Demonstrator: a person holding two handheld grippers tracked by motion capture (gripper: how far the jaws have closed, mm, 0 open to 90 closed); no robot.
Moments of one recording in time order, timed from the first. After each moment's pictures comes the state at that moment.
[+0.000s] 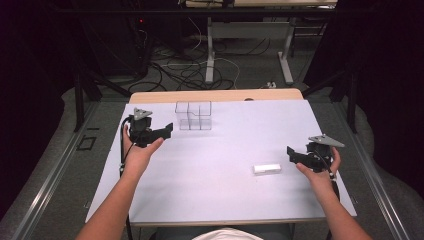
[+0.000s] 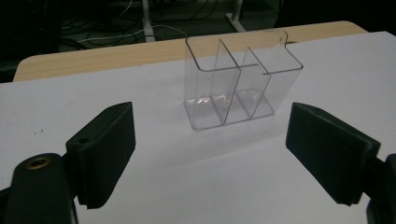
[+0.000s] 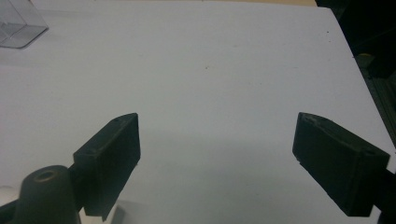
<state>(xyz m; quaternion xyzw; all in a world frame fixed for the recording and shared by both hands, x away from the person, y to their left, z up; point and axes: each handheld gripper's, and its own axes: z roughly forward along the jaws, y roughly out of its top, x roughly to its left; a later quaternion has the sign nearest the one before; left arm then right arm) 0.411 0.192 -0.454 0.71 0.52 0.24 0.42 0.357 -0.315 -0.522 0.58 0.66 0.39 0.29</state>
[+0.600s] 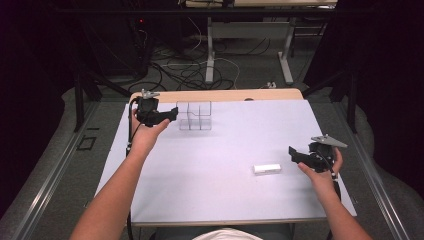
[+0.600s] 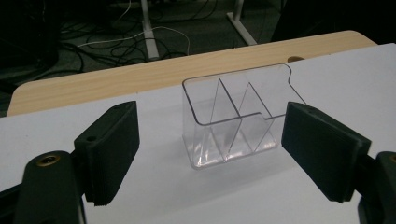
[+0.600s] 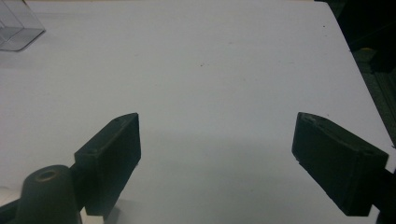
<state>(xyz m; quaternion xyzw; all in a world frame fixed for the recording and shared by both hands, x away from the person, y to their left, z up) 0.458 0.174 -0.428 0.72 0.51 0.25 0.40 0.357 -0.321 -0.523 0.58 0.66 0.39 0.28</state>
